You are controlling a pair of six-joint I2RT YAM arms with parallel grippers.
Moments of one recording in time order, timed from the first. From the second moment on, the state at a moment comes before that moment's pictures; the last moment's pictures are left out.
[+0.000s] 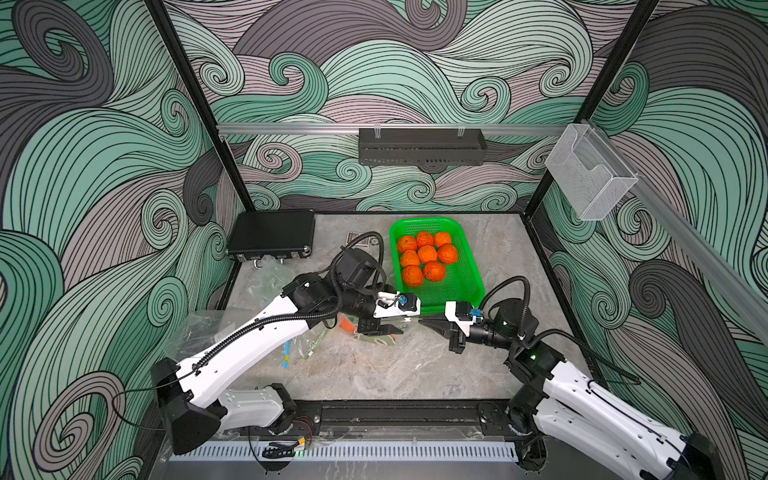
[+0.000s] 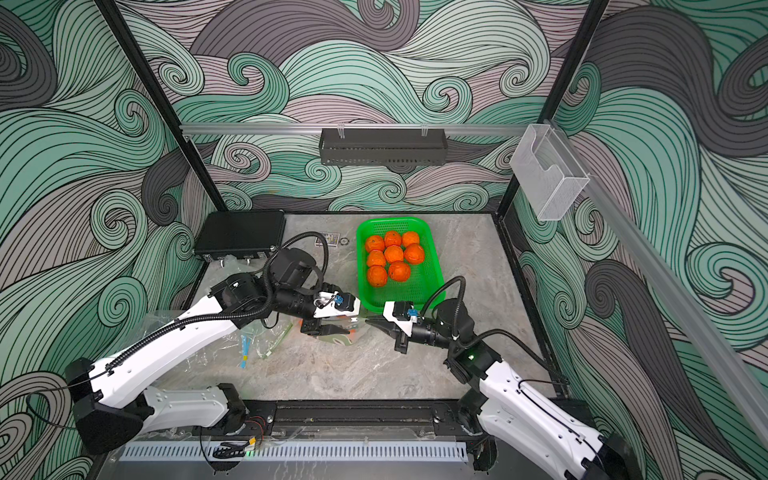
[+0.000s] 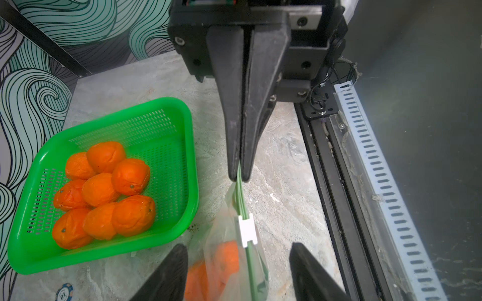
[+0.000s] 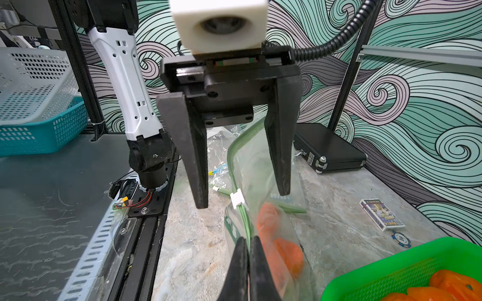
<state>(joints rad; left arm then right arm) -0.83 1.23 1.24 -0.82 0.47 0.75 0.68 0.75 0.44 0.23 -0.68 -0.20</state>
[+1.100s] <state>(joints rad) -0.85 1.25 1.21 -0.74 0.50 0.72 0.68 0.76 0.44 0.20 -0.68 -0.19</state>
